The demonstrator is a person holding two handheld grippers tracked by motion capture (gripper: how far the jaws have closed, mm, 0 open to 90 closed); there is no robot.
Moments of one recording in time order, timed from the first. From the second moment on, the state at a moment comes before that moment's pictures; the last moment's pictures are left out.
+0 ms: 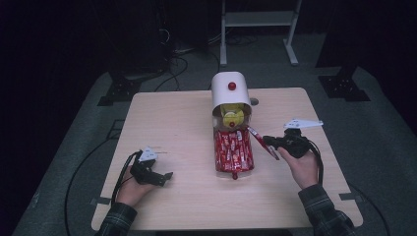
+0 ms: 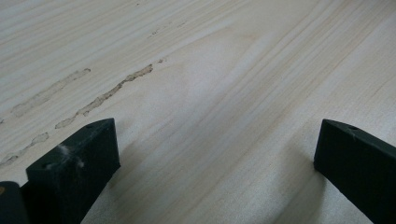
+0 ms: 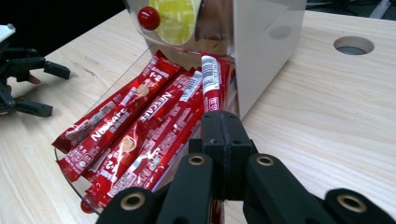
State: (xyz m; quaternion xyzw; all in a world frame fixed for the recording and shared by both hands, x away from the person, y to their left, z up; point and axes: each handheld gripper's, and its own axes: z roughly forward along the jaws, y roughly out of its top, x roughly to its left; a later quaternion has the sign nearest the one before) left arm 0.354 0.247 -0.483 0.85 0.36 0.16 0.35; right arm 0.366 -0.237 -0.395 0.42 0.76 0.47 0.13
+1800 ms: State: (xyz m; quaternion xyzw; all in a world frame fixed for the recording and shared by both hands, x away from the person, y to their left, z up) left arm 0.354 0.247 -0.483 0.85 0.36 0.16 0.35; right arm 0.395 -0.277 -0.440 0.49 0.75 0.42 0.12
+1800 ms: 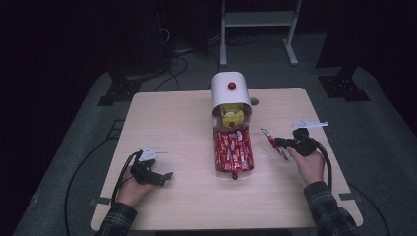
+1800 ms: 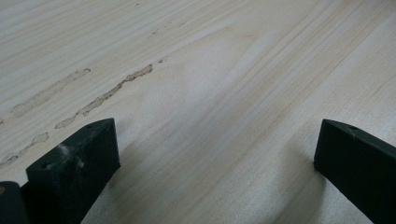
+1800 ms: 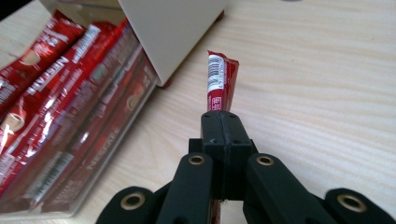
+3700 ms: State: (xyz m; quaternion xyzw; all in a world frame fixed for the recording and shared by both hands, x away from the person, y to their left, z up) left arm 0.354 0.247 -0.483 0.85 0.36 0.16 0.35; right arm 0.400 -0.284 -0.453 0.51 0.75 0.41 0.12
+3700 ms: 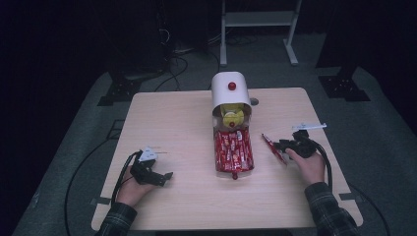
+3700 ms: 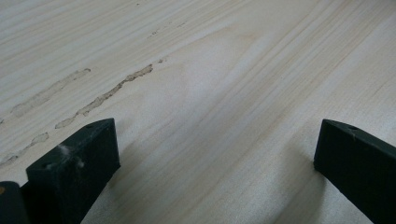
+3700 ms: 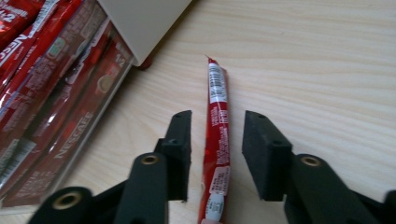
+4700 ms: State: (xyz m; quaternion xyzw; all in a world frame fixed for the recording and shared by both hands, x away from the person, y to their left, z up) left arm 0.354 0.247 -0.483 0.85 0.36 0.16 0.35; right arm 0.399 -0.318 -0.453 0.54 0.73 0.36 0.21
